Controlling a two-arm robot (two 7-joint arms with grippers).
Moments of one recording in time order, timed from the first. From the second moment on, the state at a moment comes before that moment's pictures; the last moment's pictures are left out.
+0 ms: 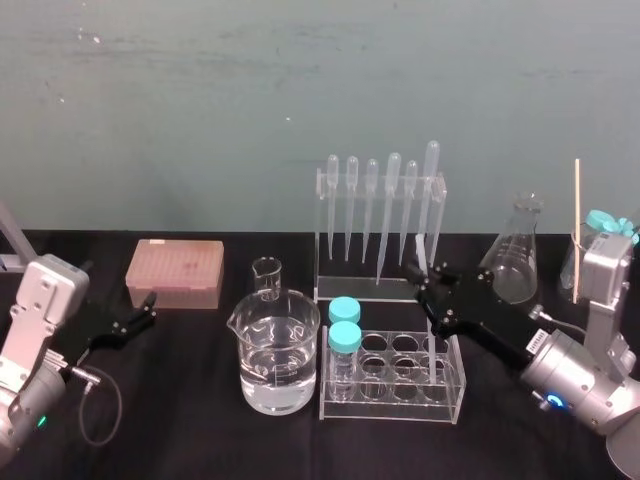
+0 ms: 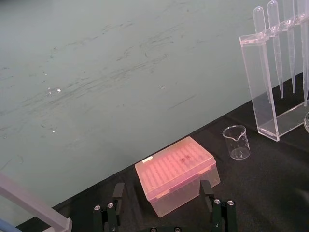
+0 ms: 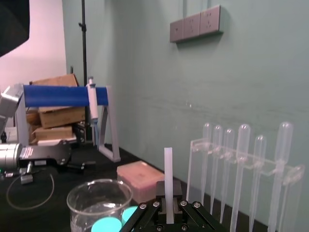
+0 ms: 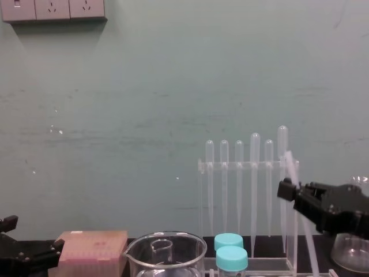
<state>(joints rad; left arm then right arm) -0.20 0.60 0.45 -1.41 -0.25 -0.12 0.03 0.29 0.41 -0.34 -1.28 0.53 -0.32 0.70</state>
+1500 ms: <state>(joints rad) -0.20 0.60 0.45 -1.41 -0.25 -0.12 0.03 0.34 0.40 -0.38 -1.18 0.50 -0.30 0.72</state>
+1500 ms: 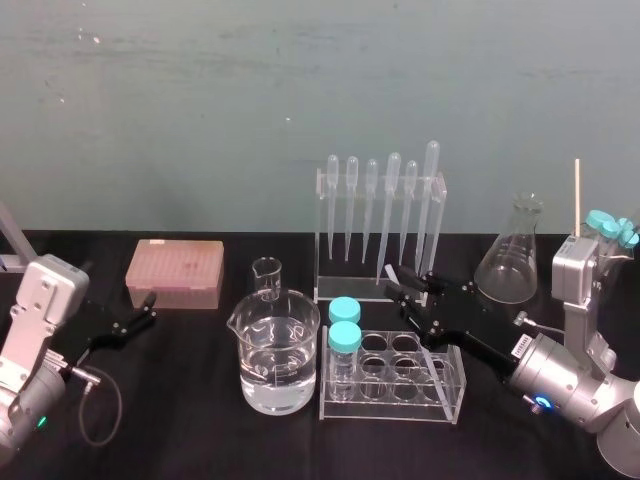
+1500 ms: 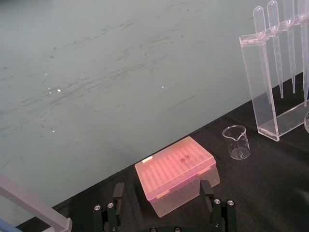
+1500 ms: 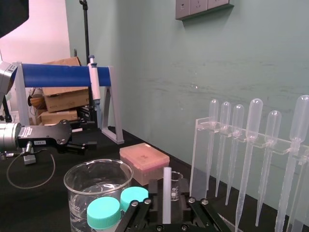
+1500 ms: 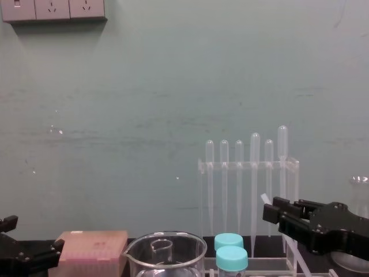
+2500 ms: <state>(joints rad) -0.20 0.60 0.45 -1.41 -0.25 -0.12 0.03 0.34 0.39 -0.38 -1.18 0.50 -0.32 0.71</state>
